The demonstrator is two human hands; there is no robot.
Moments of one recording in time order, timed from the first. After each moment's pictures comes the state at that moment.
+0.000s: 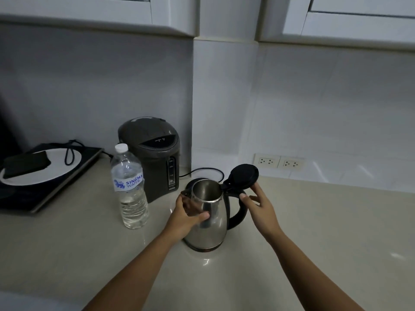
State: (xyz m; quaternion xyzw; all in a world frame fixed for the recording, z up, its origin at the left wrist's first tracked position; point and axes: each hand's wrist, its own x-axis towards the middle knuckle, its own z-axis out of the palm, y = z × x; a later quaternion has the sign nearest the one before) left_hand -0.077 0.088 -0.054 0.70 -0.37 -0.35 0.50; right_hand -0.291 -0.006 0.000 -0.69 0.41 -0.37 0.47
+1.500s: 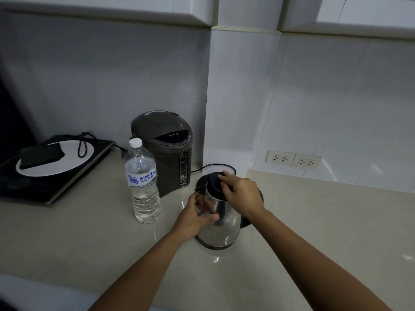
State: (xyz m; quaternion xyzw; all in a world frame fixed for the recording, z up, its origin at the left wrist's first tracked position) left_hand -0.065 0.095 -0.059 0.70 -0.40 -0.34 0.48; right_hand -0.205 0.000 0.028 -0.90 0.34 -0.24 0.15
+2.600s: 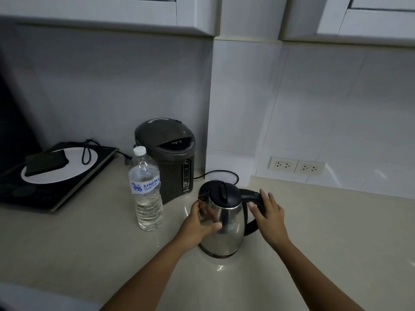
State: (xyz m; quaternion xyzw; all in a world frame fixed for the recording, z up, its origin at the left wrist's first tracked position) left_hand -0.061 0.095 -0.066 0.68 -0.41 -0.37 0.49; right_hand -0.263 -0.021 -0.037 -0.75 0.48 -0.30 0.34
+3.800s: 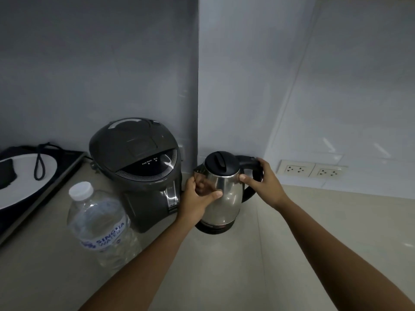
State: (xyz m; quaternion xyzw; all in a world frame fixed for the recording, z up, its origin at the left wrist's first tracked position) left_hand 0.011 -0.080 -0.046 0.69 -0.35 -0.31 0.55; right_hand -0.164 -0.215 -0.015 -0.75 0.40 -0.30 0.43
